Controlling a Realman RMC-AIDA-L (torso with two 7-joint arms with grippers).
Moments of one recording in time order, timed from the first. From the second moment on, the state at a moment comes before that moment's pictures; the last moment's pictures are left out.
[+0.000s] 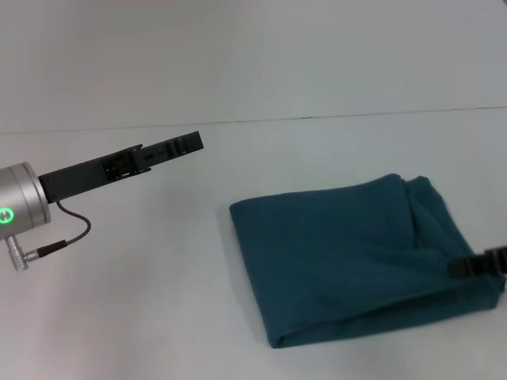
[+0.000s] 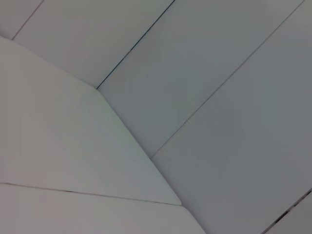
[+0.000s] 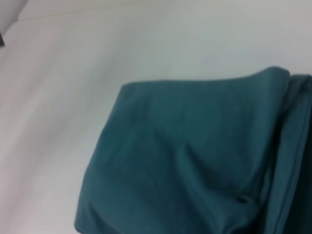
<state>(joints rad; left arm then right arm) -0.55 -2.08 -2.26 -0.72 -1.48 1.31 -2.02 0.46 2.06 -0.64 -1.18 -2.44 -1.72 2.30</state>
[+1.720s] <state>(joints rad) -0.57 -2.09 -2.26 -0.72 -1.48 1.29 -2.01 0.42 2.01 -0.41 -1.06 -2.28 -1.59 2.11</state>
